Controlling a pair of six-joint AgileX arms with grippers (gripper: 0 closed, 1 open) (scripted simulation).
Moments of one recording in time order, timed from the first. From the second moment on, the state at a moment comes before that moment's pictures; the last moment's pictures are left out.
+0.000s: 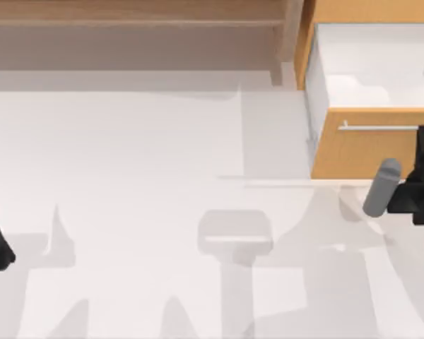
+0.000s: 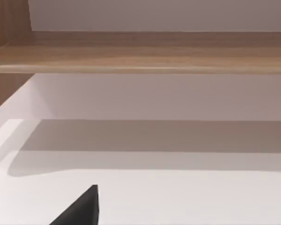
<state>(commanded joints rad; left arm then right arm) 0.00 0.00 0.00 0.00 0.00 0.00 0.32 2.00 0.27 1.71 0.35 -1.55</state>
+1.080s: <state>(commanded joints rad) 0.00 0.00 0.00 0.00 0.00 0.00 0.32 2.00 0.27 1.71 0.35 -1.55</state>
